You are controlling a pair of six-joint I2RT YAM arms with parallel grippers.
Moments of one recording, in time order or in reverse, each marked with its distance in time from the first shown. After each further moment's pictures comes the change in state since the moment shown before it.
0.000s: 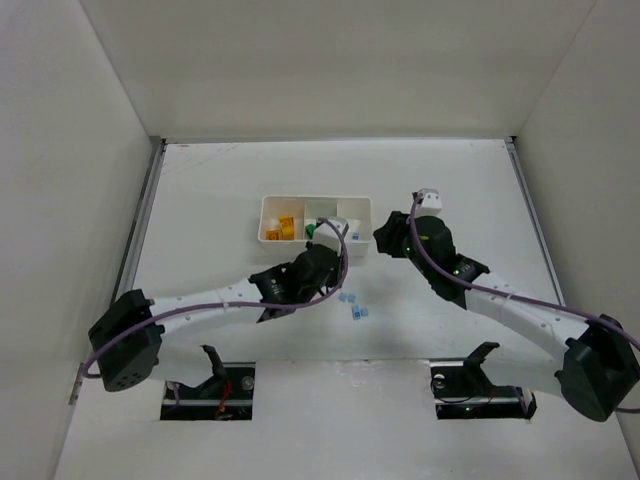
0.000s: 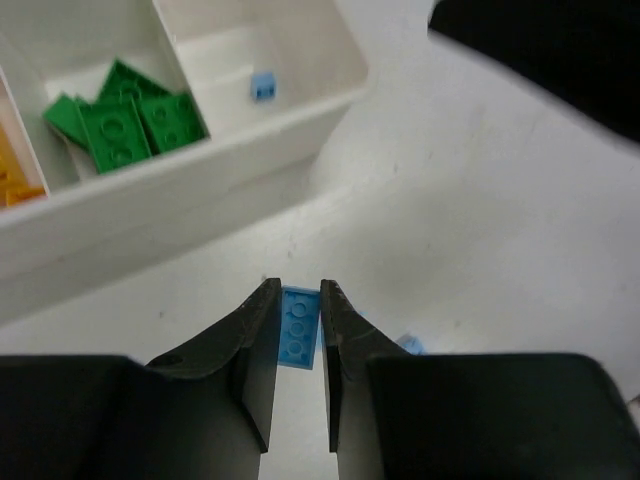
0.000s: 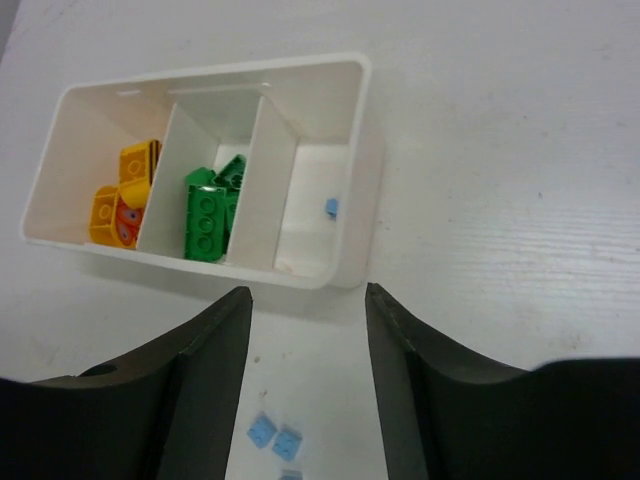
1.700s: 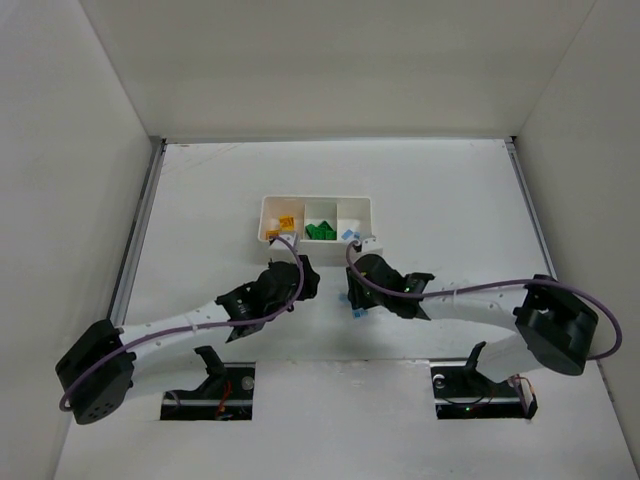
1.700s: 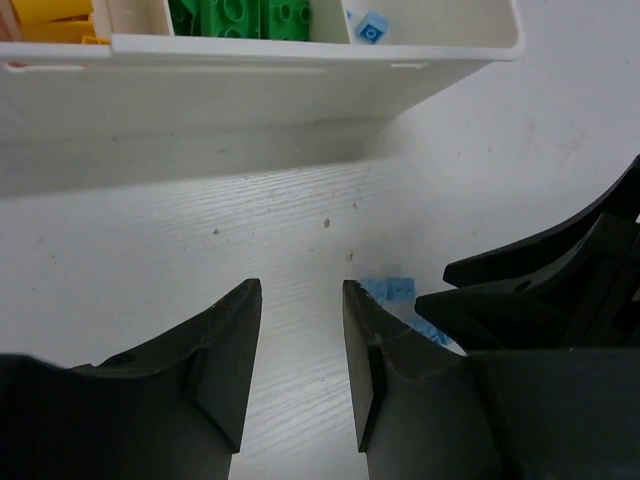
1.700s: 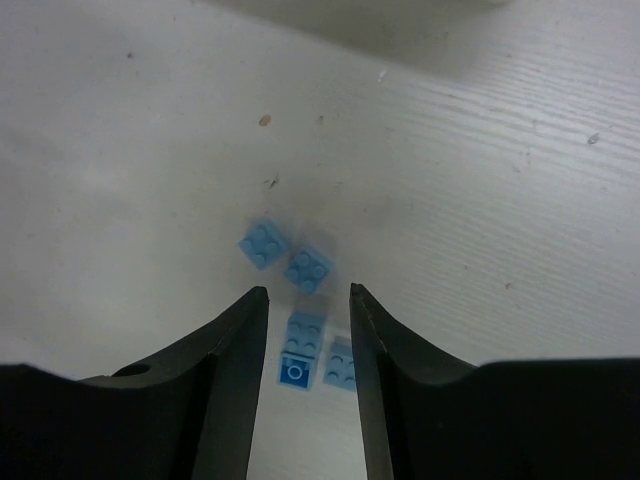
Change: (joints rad) left arm 0.125 -0.227 -0.278 0.073 0.047 -0.239; right arm 0.318 0.259 -0.003 -0.200 0.000 0.074
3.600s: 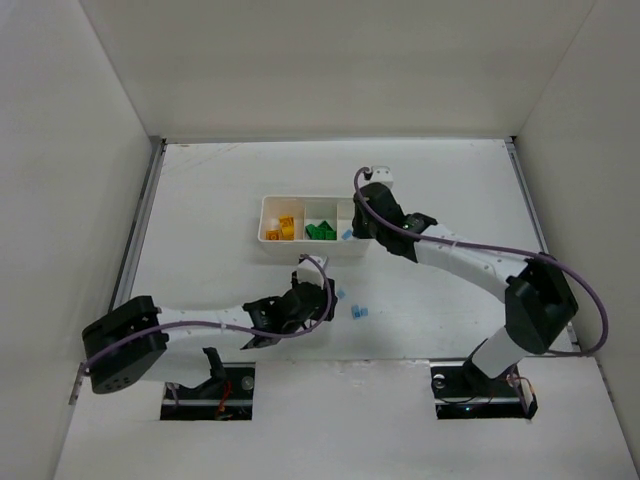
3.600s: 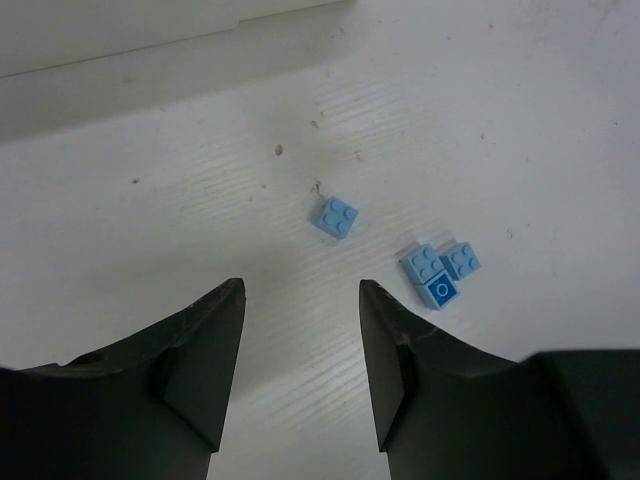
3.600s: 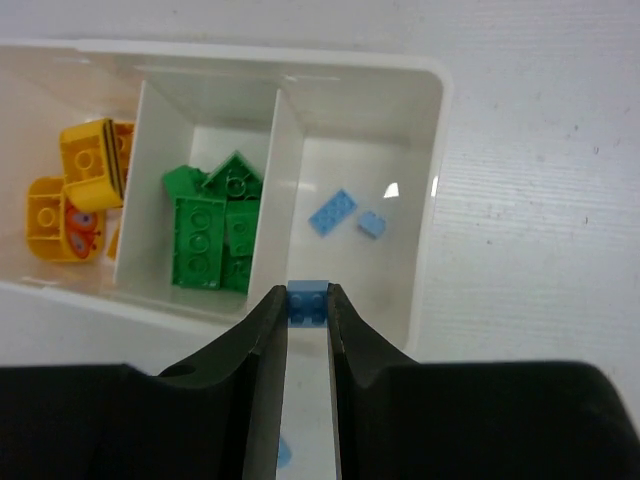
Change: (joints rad) left arm -0.189 0.175 -0.032 0.126 -0.071 0.064; right arm -0.245 0.151 0.453 -0.116 0.087 -0.083
